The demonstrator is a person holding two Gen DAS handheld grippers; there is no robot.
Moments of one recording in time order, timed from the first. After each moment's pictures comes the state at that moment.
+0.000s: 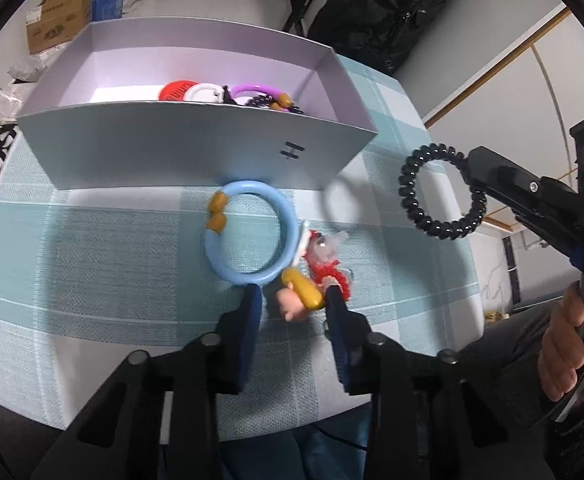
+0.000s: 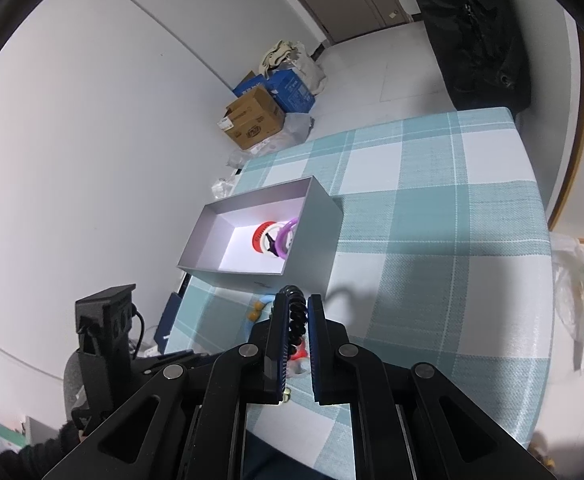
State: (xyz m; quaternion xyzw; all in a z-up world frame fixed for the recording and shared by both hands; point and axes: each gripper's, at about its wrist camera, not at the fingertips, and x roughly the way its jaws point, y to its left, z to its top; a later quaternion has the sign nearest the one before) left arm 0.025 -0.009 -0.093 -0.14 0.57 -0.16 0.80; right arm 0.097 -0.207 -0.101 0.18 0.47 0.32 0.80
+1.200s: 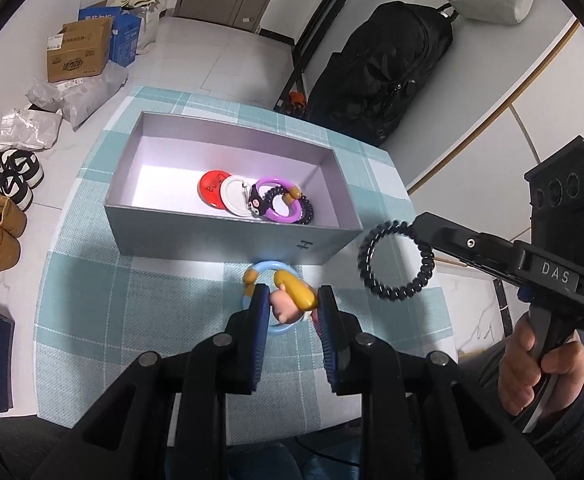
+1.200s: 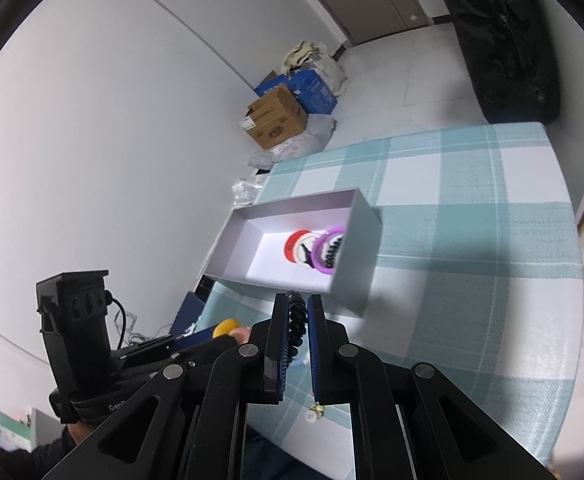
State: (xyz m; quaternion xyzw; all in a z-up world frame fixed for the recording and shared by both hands) left arm 0.028 0.019 -0.043 -0.17 0.49 -0.15 0.85; right arm 0.103 -0.179 -0.087 0.17 0.45 0.36 0.80
